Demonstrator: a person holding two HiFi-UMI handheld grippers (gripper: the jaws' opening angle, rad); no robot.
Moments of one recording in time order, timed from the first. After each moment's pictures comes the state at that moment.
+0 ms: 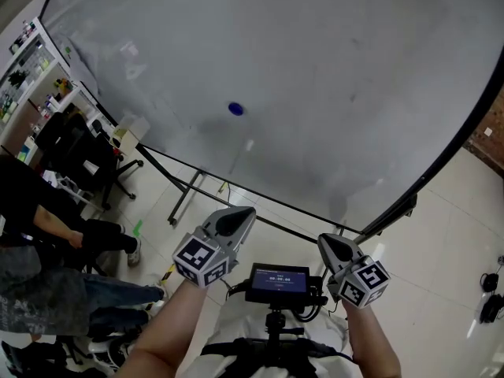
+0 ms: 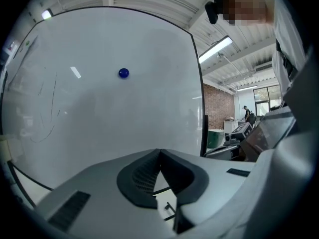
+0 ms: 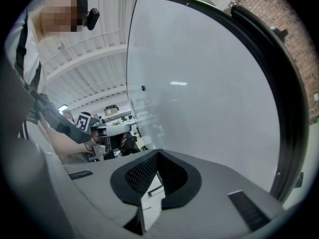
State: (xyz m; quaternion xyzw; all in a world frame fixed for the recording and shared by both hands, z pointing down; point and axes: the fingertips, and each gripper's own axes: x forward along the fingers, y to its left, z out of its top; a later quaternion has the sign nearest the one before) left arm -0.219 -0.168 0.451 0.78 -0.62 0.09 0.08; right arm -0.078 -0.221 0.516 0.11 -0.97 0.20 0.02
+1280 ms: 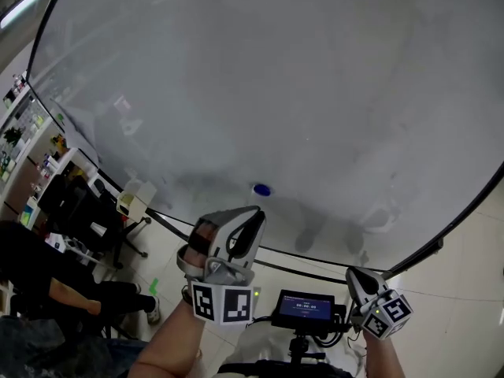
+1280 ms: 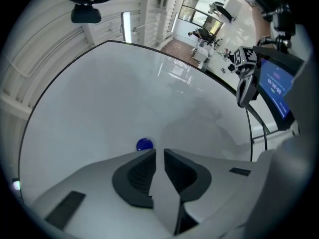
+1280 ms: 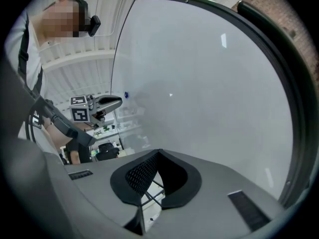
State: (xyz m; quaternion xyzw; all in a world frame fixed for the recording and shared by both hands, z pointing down) left arm -0.307 -0.244 0.302 0.59 -0.58 0.44 -0.35; right arm -0.126 -0.272 0.492 0.22 -0.95 0.20 -0.03
